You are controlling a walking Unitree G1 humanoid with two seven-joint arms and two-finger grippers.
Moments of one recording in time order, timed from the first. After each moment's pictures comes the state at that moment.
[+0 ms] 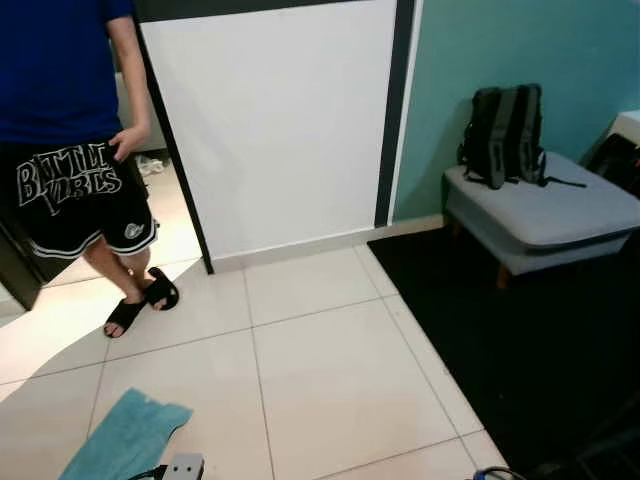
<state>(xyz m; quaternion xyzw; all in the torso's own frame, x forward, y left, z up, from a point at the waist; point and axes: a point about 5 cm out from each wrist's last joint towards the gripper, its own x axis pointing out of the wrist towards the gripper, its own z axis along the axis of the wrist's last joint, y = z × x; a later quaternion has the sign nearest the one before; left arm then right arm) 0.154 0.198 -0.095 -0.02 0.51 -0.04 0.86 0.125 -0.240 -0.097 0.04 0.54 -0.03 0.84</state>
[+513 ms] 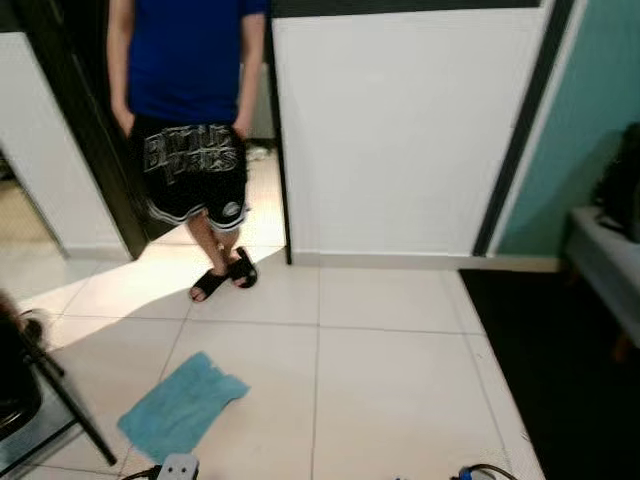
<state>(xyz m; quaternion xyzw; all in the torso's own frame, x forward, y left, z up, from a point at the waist) 0.148 0.197 -0.097 -0.02 0.52 -0.05 0.85 0.126 -0.237 -0.097 0.04 0.54 -0.03 0.84</state>
